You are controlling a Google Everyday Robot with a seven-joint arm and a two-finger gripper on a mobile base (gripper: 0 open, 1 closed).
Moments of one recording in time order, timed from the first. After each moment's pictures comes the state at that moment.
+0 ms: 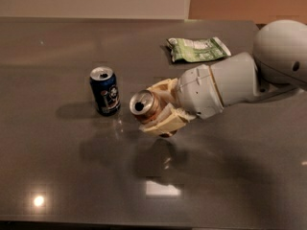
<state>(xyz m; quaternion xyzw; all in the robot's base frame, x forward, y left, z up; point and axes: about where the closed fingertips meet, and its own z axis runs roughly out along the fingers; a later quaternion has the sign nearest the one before) 0.434 0.012 0.907 -0.68 0.54 0.29 0.41</state>
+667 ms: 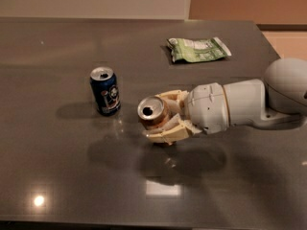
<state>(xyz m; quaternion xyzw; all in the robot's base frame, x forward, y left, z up) 0.428 0.000 0.897 -0.62 0.53 0.34 0.47</state>
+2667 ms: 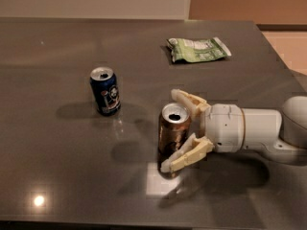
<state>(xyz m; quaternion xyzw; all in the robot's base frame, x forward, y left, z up) 0.418 -0.026 0.888 -0.49 0.56 0.41 0.52</state>
